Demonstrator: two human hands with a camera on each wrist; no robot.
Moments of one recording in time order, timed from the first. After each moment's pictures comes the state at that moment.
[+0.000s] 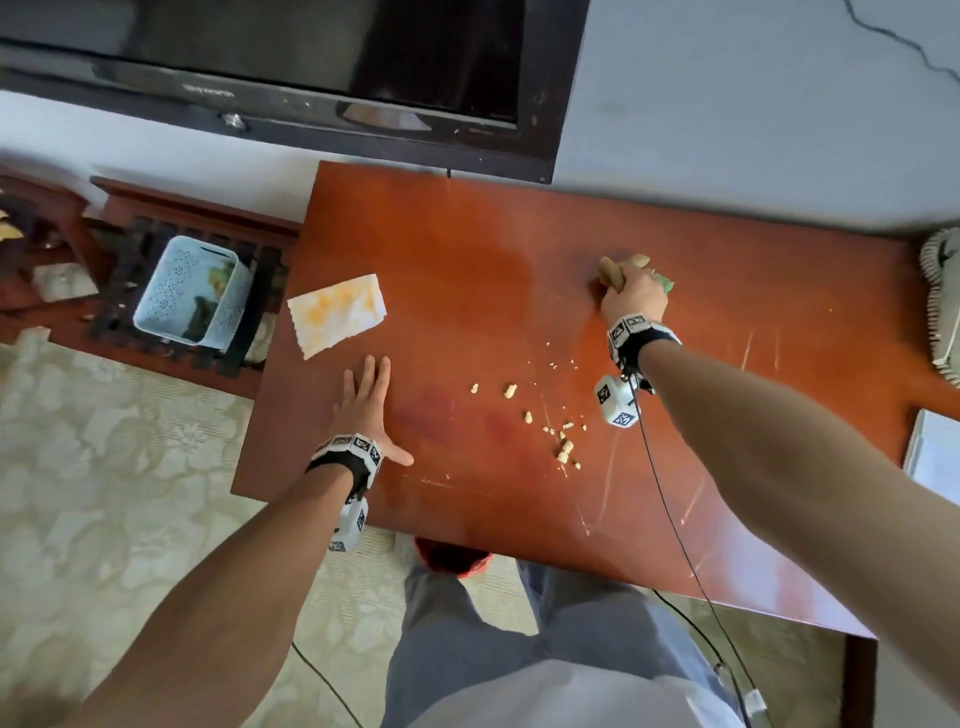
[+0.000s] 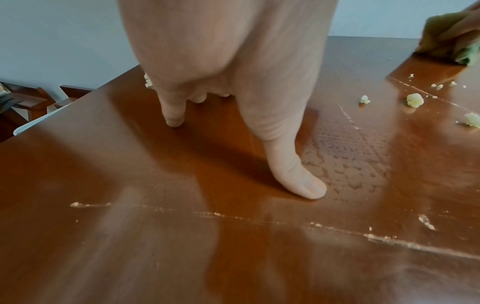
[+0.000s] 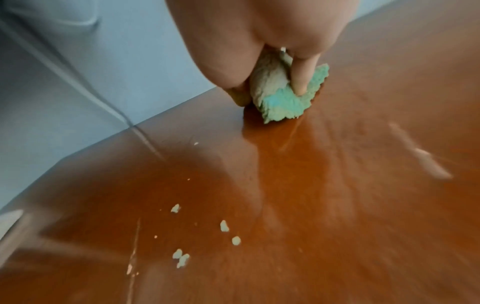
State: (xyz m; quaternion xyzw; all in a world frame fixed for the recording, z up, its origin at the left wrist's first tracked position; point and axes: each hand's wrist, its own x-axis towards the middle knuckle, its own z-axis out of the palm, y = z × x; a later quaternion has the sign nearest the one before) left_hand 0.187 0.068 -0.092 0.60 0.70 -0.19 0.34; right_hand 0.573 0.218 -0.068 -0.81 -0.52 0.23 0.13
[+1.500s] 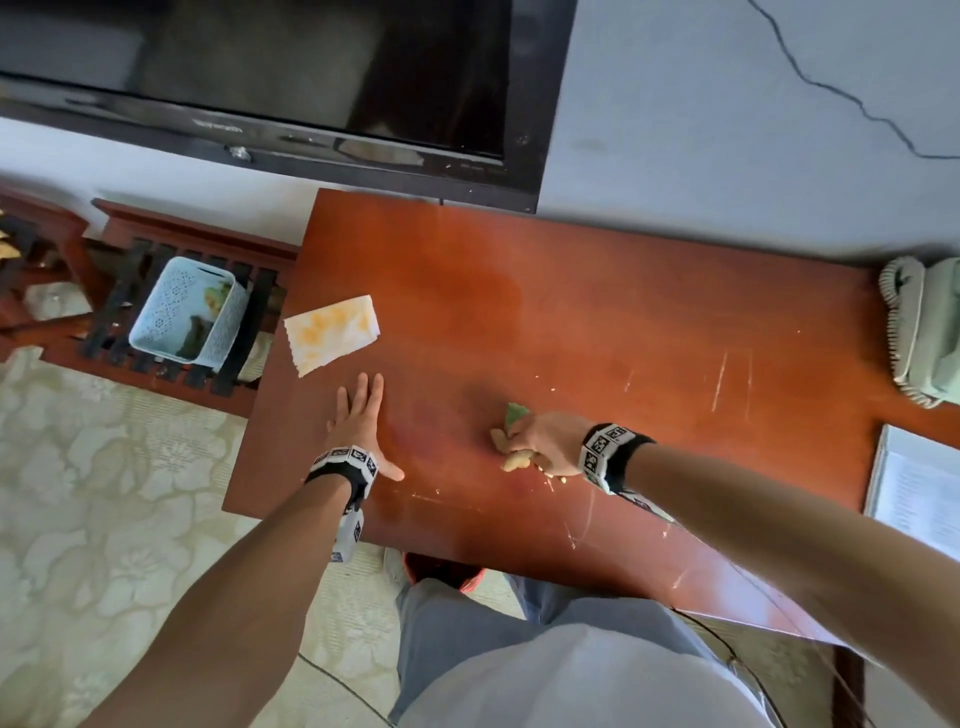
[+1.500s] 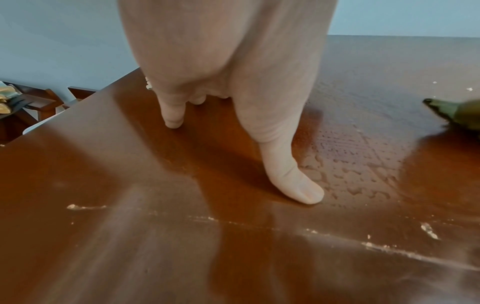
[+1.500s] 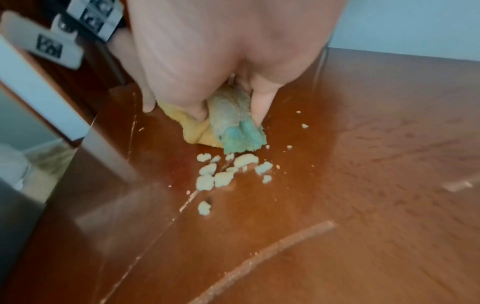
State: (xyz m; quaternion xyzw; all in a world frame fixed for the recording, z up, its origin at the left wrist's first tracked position) left_hand 0.196 0.071 -0.074 0.58 0.70 -0.21 0.34; right_hand 0.530 0.089 -0.065 -0.29 -0.89 0.32 -0.16
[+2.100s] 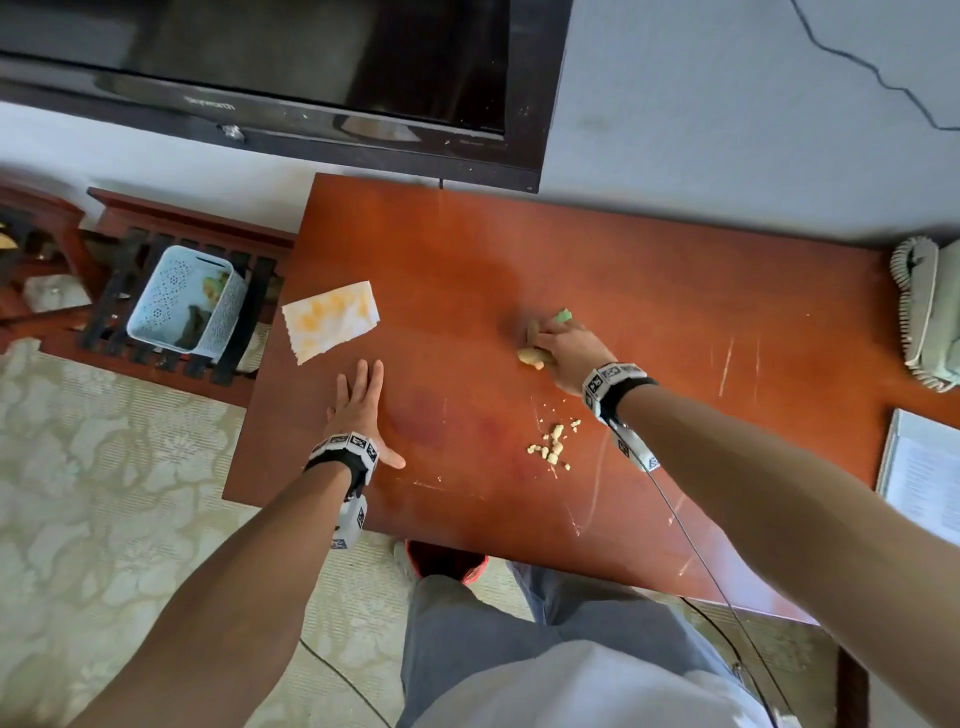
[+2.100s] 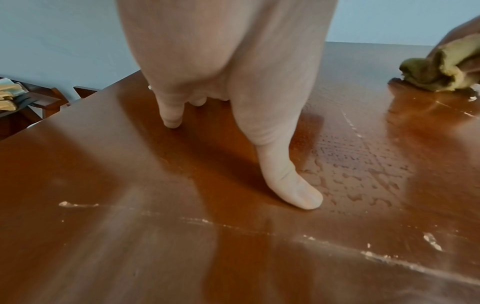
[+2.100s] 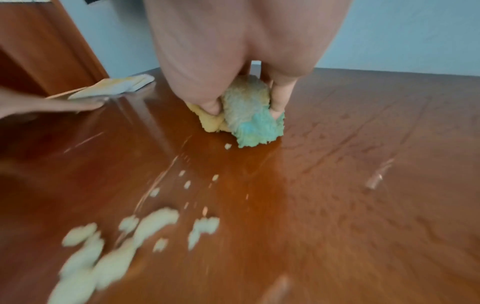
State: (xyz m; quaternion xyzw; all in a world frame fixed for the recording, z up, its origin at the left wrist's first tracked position) left_hand 0.194 0.070 -0.081 0.58 0.70 -0.21 0.35; right_hand 0.545 0.159 -0.071 -0.52 -0.82 0.23 -0.05
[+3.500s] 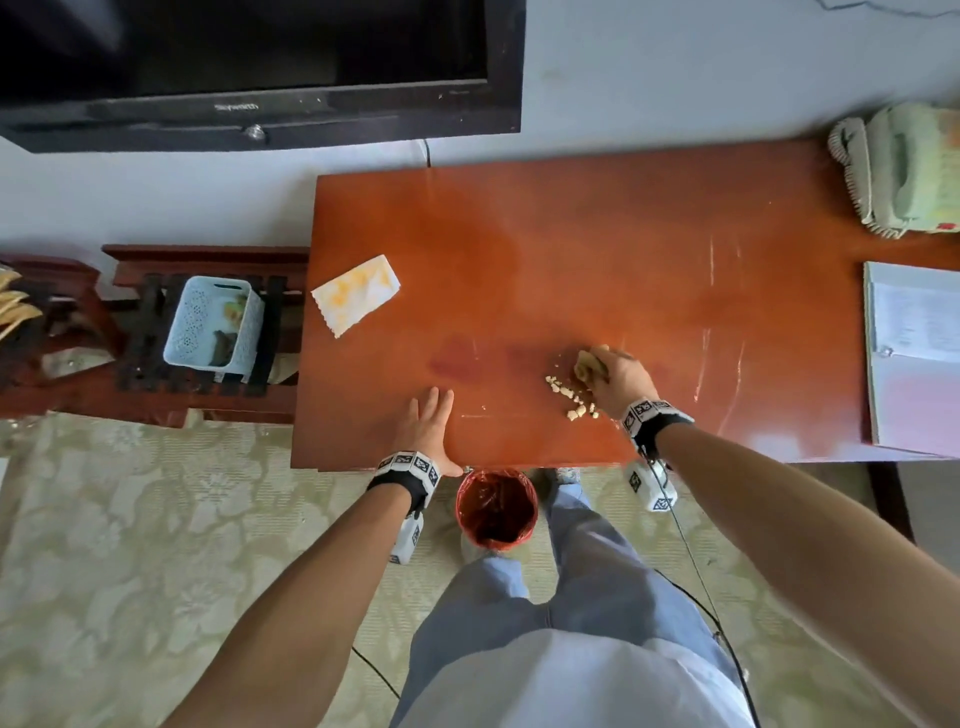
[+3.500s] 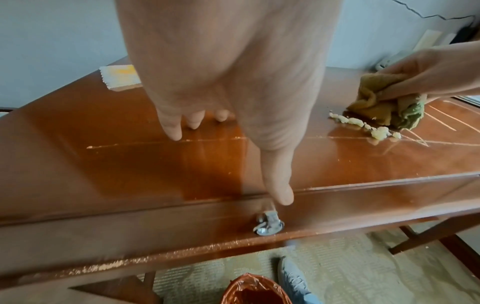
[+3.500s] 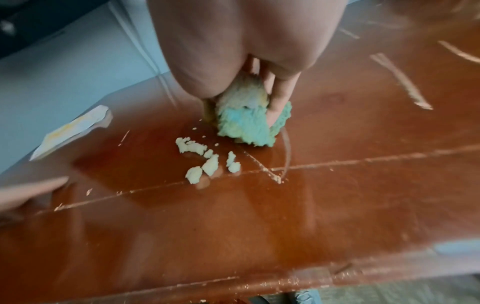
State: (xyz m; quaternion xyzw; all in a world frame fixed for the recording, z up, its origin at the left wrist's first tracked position) left_hand 0.196 -0.048 -0.081 0.73 0.57 -0.25 0.28; right_hand 0.529 -0.051 -0.078 -0.75 -0.59 0.27 0.11
